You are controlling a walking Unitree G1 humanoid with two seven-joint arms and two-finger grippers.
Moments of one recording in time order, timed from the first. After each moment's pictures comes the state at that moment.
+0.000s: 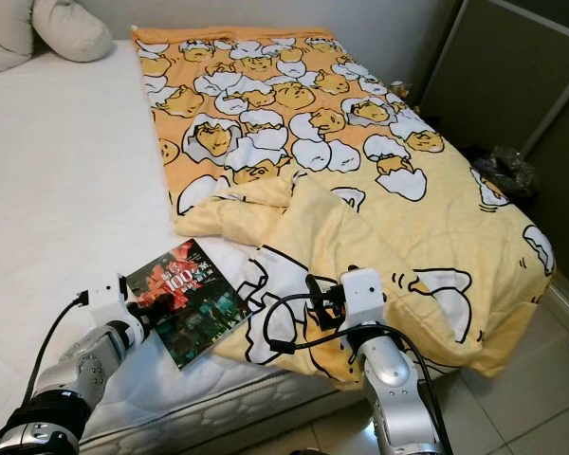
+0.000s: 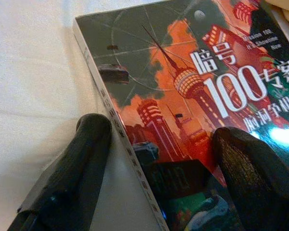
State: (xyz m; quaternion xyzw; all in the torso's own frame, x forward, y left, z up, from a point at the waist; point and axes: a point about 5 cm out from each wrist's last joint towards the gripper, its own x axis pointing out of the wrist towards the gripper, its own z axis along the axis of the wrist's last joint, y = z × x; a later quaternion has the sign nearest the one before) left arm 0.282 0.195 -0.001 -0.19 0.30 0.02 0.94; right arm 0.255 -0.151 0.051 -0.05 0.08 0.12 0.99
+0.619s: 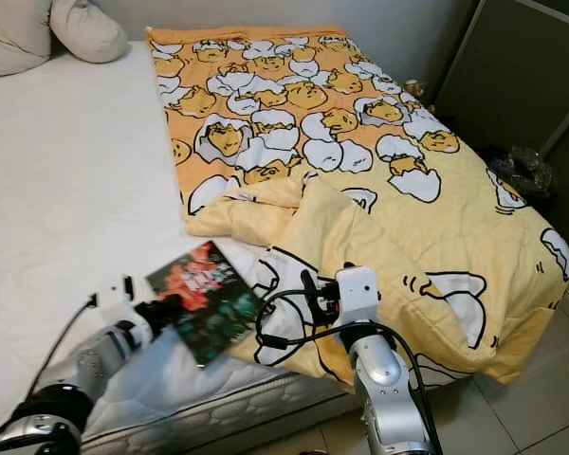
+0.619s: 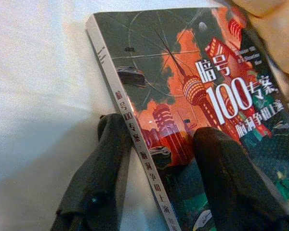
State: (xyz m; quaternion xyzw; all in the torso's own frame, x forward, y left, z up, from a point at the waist) left arm 0.283 0.181 -0.003 -0.27 0.30 -0.04 0.91; right arm 0.256 -0.141 0.052 -0.03 0.07 0.11 0.99
